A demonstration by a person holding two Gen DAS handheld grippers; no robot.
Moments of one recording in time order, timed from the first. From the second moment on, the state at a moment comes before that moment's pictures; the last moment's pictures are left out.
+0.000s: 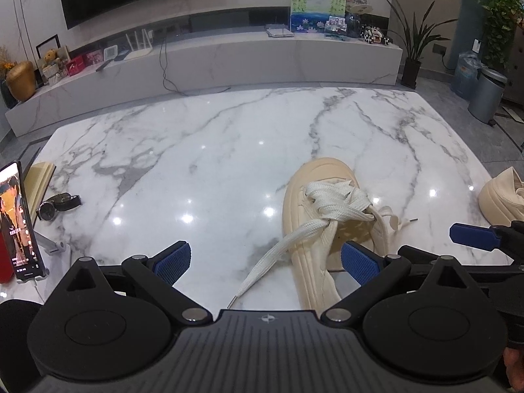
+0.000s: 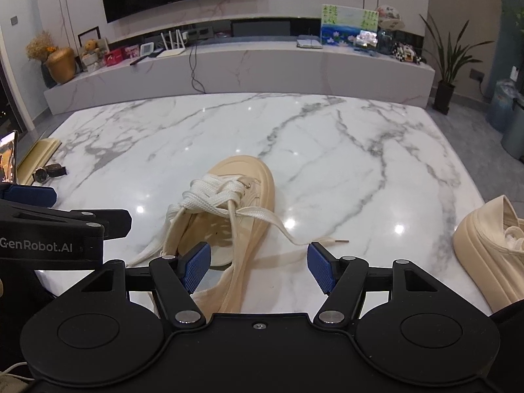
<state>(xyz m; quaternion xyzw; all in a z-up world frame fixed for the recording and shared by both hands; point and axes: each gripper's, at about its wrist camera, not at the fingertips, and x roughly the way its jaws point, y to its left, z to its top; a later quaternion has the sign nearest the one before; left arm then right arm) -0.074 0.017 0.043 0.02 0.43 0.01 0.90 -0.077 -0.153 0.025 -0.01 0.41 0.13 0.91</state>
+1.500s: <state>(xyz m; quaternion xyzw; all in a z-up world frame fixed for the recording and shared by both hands) -0.073 0.013 0.042 0.03 0.43 0.00 0.90 -0.076 -0.151 0.024 -0.02 0.41 0.14 0.90</state>
